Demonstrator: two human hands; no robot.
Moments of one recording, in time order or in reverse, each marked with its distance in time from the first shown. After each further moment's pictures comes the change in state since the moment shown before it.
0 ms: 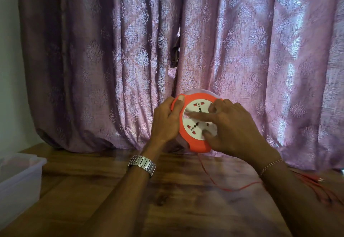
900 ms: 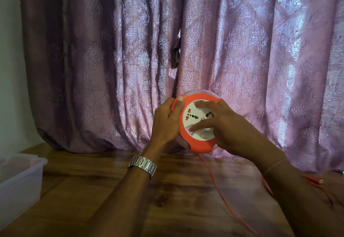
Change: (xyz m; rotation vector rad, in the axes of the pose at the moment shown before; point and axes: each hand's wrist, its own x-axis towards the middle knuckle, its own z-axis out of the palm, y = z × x) left_hand 0.002 -0.004 0.001 -0.007 -0.011 -0.013; right_hand 0.004 0.004 -0.003 0.301 -0.124 -0.092
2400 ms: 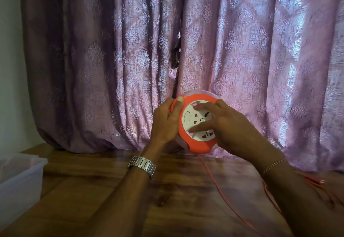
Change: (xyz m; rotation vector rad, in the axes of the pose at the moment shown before) left_hand 0.000 -0.003 0.000 -0.040 0.001 -0.006; right_hand 0.001 0.000 0.000 -0.193 0.021 -0.069
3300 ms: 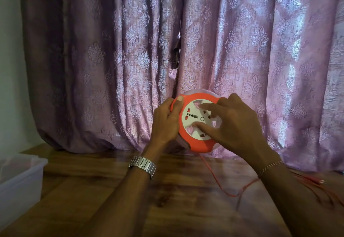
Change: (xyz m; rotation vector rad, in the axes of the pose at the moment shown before) left_hand 0.001 -0.001 0.001 -0.034 0.010 -0.003; right_hand -0.002 0.000 0.007 -0.031 0.352 0.248
